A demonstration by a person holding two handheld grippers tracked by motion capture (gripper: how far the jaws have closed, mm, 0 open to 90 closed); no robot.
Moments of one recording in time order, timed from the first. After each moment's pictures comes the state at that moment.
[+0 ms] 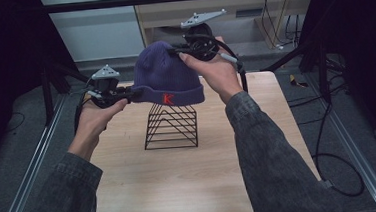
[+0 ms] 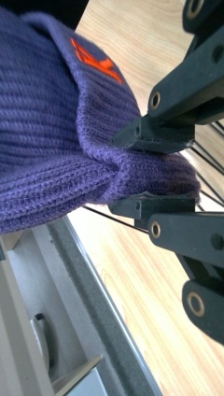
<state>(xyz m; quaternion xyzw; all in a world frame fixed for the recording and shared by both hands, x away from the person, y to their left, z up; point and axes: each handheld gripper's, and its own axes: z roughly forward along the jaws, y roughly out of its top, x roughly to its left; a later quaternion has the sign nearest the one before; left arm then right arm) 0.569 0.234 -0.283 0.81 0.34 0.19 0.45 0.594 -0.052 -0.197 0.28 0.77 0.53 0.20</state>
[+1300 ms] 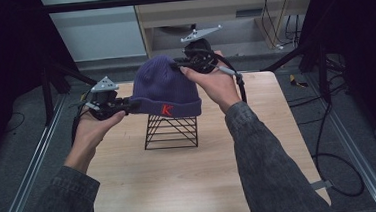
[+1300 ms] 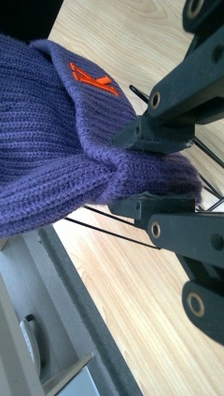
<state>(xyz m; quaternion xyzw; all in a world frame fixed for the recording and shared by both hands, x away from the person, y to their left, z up) 0.551 0.243 -0.304 0.82 0.34 0.19 0.43 0.592 -0.050 -0.231 0.30 0.79 0.51 0.19</state>
